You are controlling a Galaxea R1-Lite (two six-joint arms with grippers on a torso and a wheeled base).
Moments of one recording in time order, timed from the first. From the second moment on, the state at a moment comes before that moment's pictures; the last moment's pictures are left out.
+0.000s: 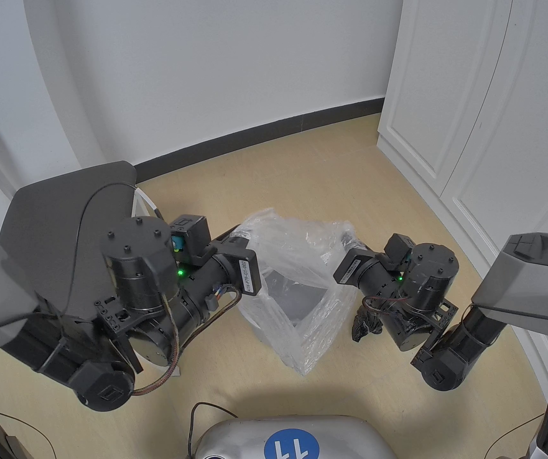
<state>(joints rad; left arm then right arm) -0.71 1.87 -0.67 -1.19 0.28 -0.13 0.63 2.18 -0.74 -1.55 -0.34 0.39</state>
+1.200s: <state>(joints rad) -0.56 2.25 -0.97 -1.23 0.23 -0.15 0.45 2.50 -0.99 -1.55 -0.34 0.50</state>
